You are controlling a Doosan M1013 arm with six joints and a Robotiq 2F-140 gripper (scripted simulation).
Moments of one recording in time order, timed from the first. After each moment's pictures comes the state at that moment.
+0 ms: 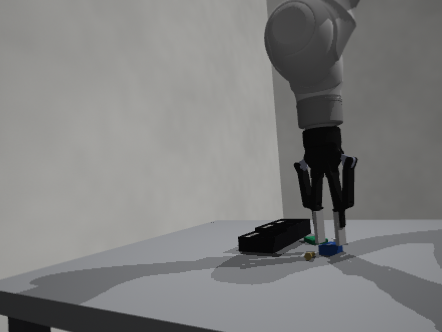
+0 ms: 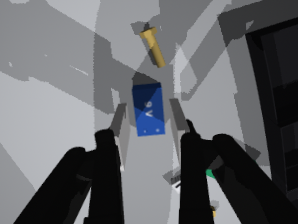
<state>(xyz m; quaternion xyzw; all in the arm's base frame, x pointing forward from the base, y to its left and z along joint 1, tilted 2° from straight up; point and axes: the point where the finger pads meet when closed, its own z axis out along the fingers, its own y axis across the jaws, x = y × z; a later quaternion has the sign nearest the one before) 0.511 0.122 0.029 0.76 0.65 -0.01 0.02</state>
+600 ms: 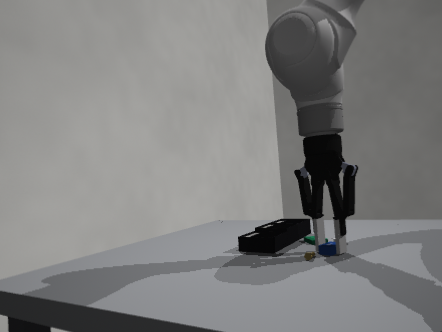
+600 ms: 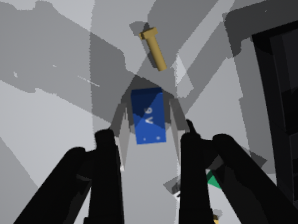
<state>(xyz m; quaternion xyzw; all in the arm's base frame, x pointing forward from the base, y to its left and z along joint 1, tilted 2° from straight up) 0.511 0.121 0.013 0.76 0.65 -0.01 0.02</state>
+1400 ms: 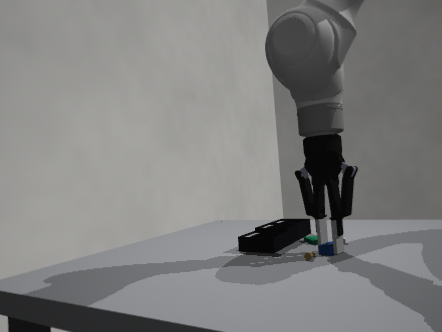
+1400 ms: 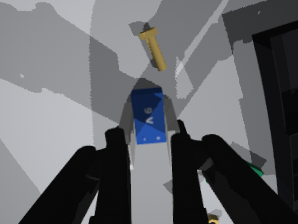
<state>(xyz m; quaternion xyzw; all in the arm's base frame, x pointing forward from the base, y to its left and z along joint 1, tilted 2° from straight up) 0.511 0.121 0.013 0.76 0.65 -0.01 0.02</state>
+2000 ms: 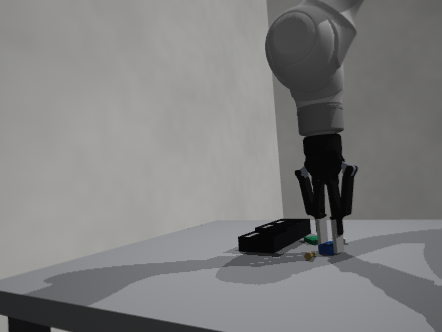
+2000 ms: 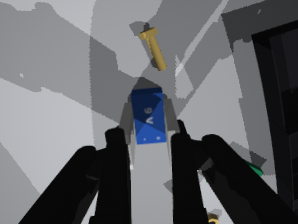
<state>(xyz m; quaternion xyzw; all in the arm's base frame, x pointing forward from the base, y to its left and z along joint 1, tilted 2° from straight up) 0.511 0.121 0.014 0.76 0.65 -0.01 0.02</state>
